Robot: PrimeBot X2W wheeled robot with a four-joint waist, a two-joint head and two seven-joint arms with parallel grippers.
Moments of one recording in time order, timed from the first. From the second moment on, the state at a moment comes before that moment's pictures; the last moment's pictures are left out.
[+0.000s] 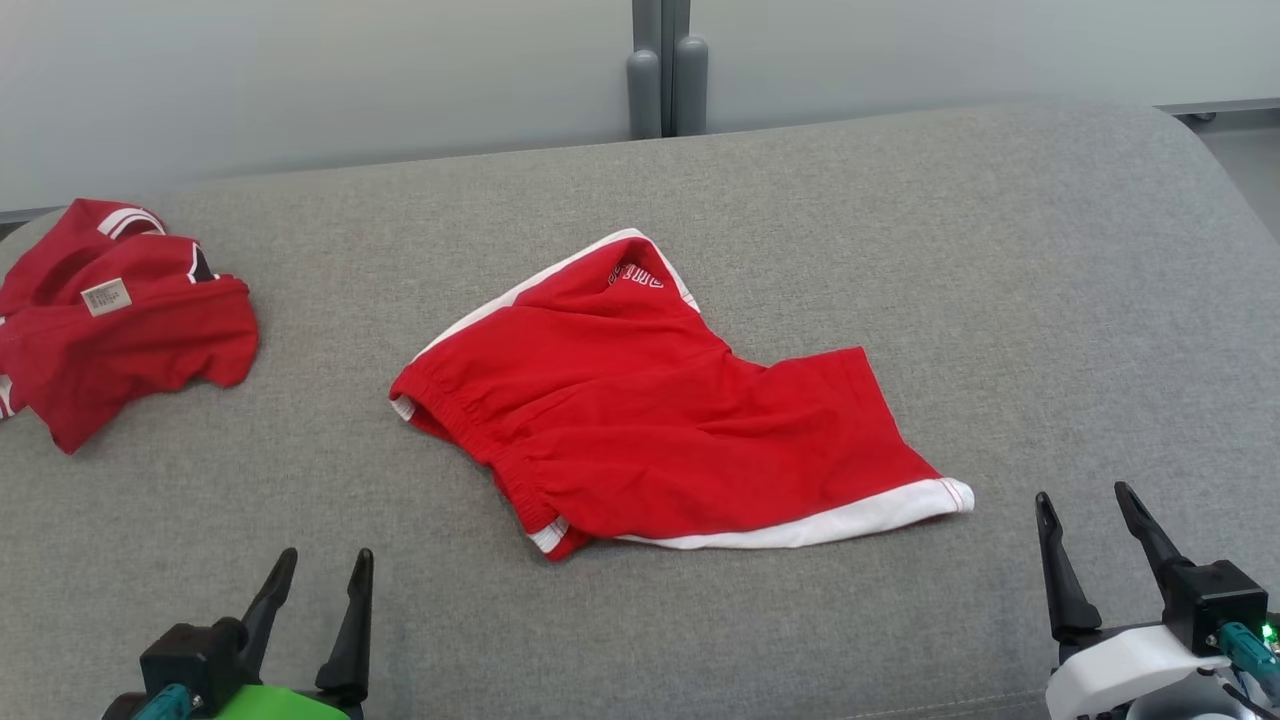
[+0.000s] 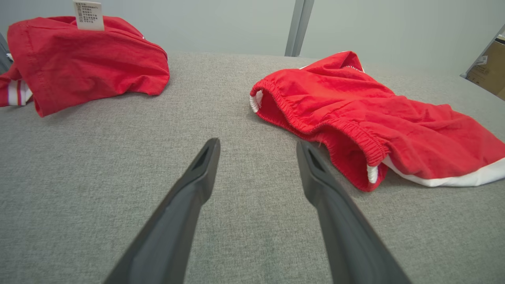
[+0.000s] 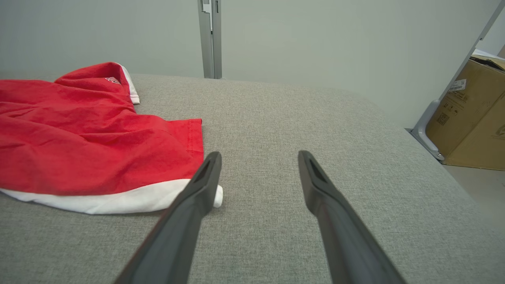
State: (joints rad) left arm 0.08 0.31 -0.36 0.12 -0.57 0.08 -0.26; right arm 0.19 -0.24 0.17 0.07 0.17 -0.11 -0.26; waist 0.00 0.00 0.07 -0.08
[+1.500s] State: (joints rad) left arm -0.02 0.13 -0.46 0.18 -0.62 -0.09 -0.16; right arm 0.00 -0.22 0.23 0.37 0.13 0.03 -0.26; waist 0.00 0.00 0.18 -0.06
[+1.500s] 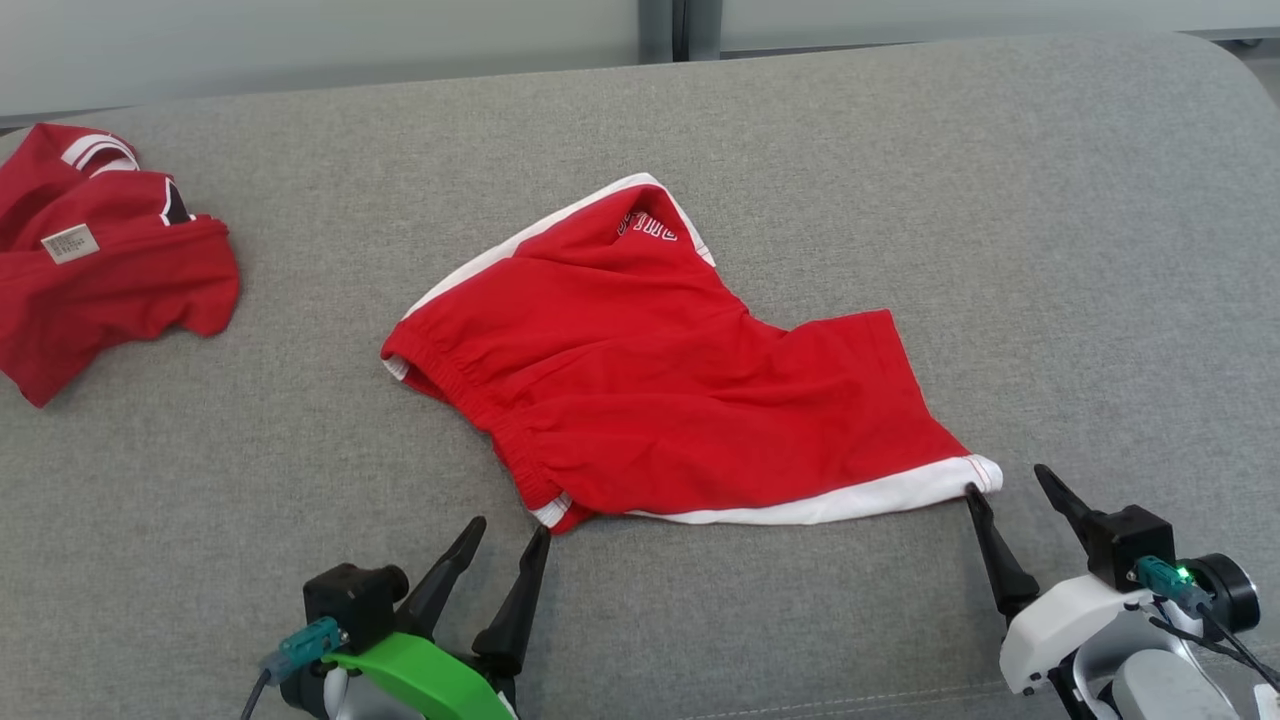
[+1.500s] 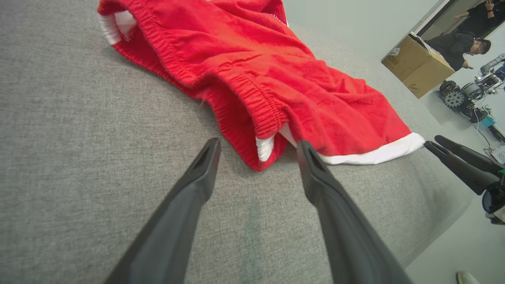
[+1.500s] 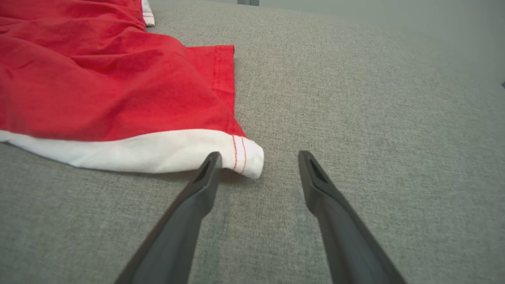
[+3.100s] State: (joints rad) left arm -0.17 0.09 -0.55 0.37 -0.68 -0.12 -0.14; right arm -0.15 -0.13 0.25 0.57 0.16 0.10 -0.26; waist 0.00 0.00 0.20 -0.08
